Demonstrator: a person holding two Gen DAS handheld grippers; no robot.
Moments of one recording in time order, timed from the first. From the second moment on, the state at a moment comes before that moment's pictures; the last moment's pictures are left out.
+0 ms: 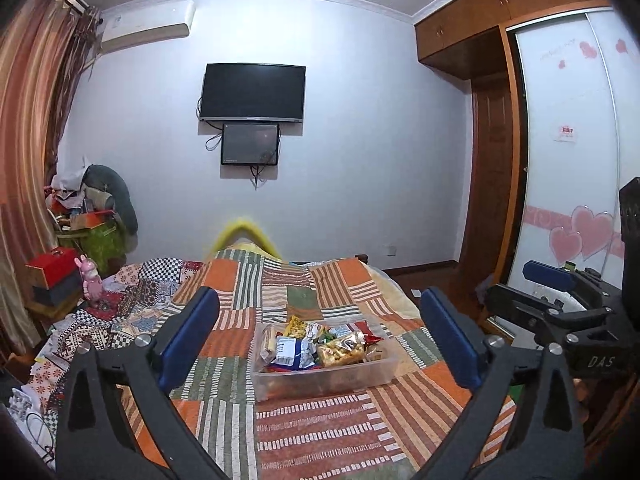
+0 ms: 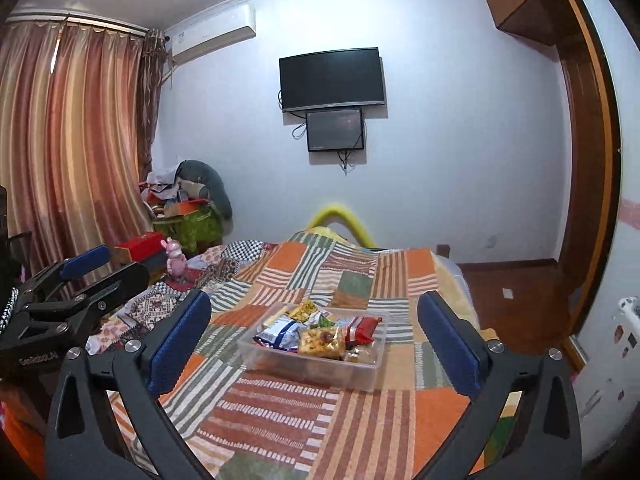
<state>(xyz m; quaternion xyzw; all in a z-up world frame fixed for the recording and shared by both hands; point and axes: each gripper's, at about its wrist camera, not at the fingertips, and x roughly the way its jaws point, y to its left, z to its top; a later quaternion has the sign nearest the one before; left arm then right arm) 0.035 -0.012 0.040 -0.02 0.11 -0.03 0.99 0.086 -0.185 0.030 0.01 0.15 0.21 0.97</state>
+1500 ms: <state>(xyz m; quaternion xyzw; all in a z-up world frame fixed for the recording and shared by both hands) 0.038 -0.012 0.033 -0.03 0.12 -0.04 0.99 0.077 -0.196 0.029 0.01 0.14 0.20 0.97</state>
